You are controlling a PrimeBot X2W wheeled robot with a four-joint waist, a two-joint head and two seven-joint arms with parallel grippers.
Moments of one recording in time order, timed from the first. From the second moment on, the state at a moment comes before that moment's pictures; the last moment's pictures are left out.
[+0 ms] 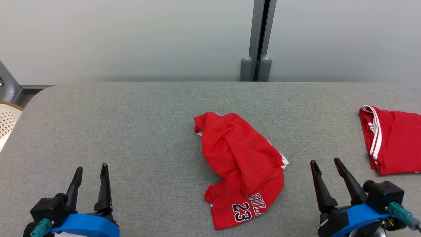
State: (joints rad) left arm -0.01 0.28 -0.18 0.20 -0.49 0.02 -0.20; right arm 0.01 -0.05 0.01 0.06 0.22 0.13 -0.05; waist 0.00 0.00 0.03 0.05
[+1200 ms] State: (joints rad) left arm -0.04 0.29 -0.22 0.13 -0.48 0.04 -0.19; right arm -0.25 -0.05 0.34 0.46 0.34 0.13 0.02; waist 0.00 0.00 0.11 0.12
